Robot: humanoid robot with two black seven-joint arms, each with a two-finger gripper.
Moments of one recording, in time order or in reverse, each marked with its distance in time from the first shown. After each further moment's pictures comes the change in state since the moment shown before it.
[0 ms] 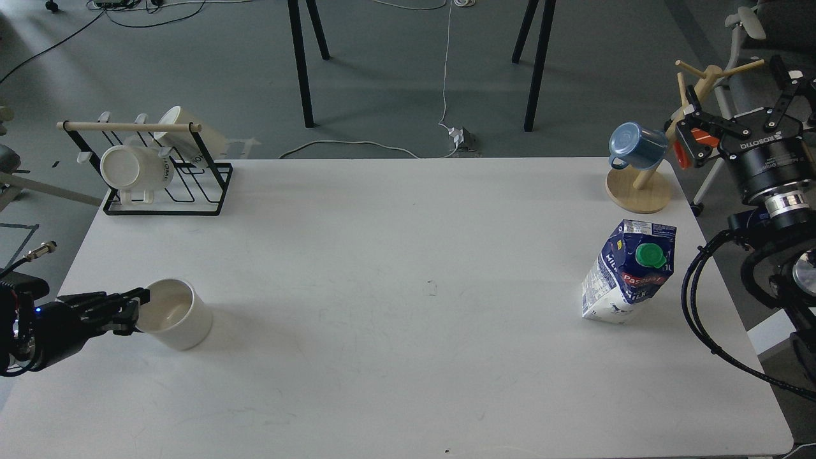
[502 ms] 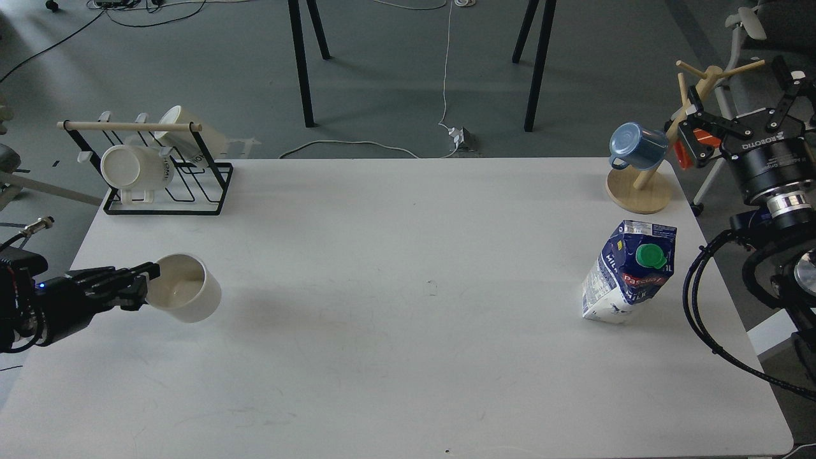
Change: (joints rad) left arm -0.105 0.015 -0.092 -0.099 -0.006 -0.086 -0.033; right arm 0.001 -0.001 0.003 -0.002 -0.001 0.000 -0.001
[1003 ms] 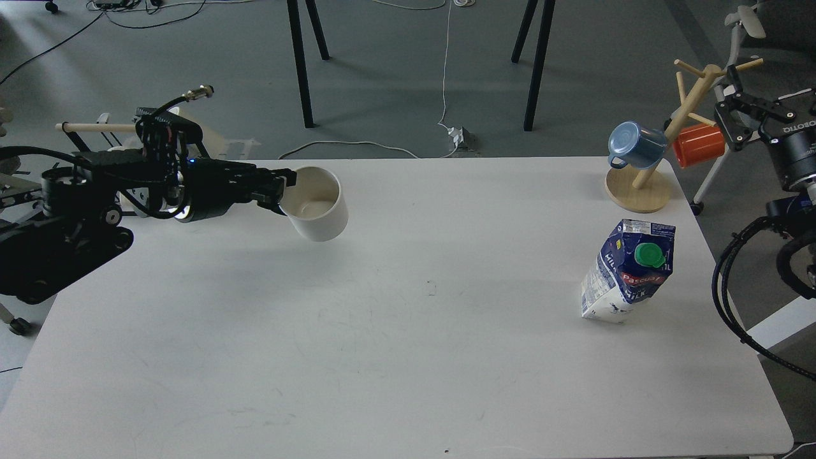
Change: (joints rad) left arm -0.390 -0.350 0.007 -0.008 0.162 -0.344 0.138; right arm -0.003 -0.074 0.059 0.011 0.002 0.000 -0.001
